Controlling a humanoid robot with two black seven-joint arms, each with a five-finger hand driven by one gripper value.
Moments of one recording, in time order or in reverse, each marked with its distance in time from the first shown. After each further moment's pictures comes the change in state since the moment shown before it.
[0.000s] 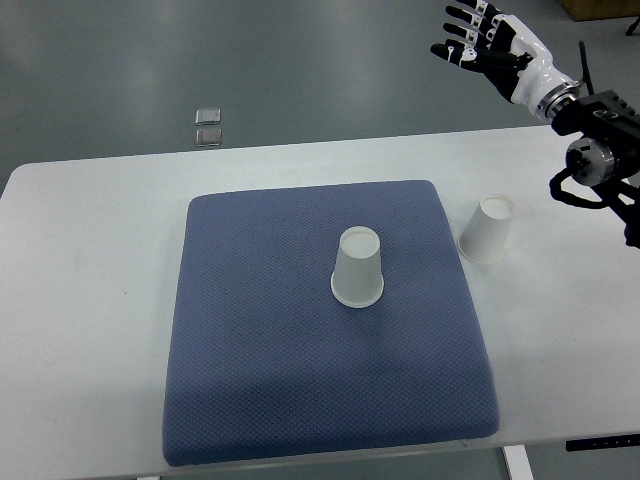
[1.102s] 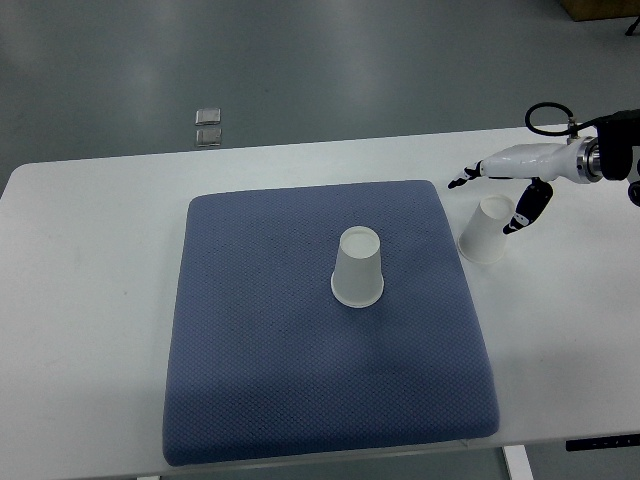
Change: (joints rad) left arm 0.000 0.000 0.000 0.000 0.000 0.000 0.000; right arm 0.113 -0.210 -0.455 0.230 -1.160 -0.062 0.004
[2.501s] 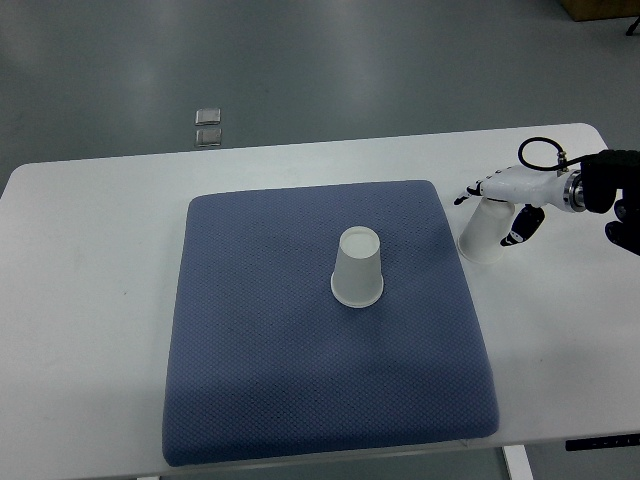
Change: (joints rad) left arm 0.000 0.000 0.000 0.000 0.000 0.000 0.000; right arm -0.104 0.126 -0.025 -0.184 -0.010 -0.150 -0.006
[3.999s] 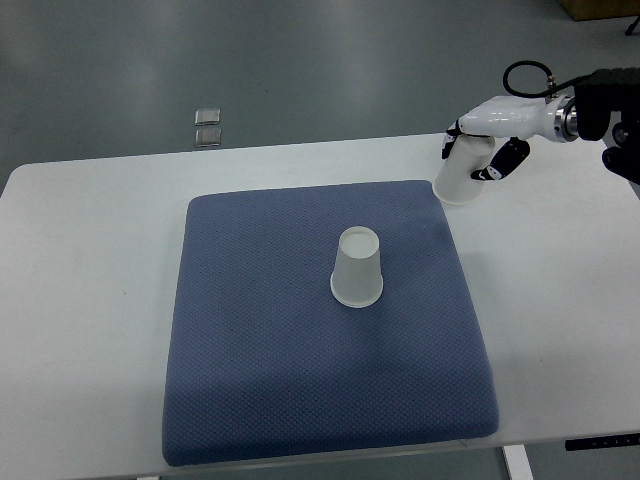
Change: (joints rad) left arm 0.000 0.000 0.000 0.000 0.000 0.000 0.000; right arm 0.280 -0.034 -0.016 0.119 0.000 0.126 0.054
